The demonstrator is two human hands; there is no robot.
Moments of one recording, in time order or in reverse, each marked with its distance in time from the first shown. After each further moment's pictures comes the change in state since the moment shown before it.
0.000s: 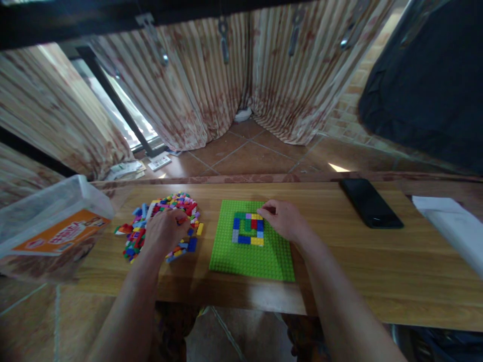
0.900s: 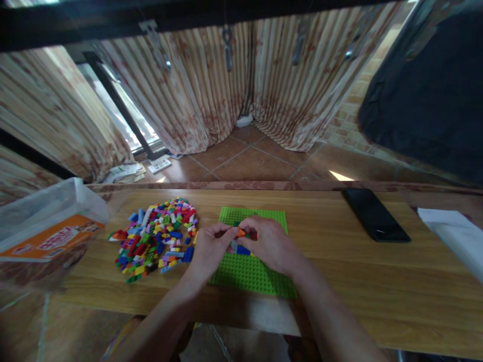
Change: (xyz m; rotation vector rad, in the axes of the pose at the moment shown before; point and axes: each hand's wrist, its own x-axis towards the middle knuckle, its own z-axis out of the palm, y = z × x) left_hand -0.021 0.101 0.040 -1.352 -0.248 -0.145; right_hand -0.021 -0.050 0.006 0.156 -0.140 -0.179
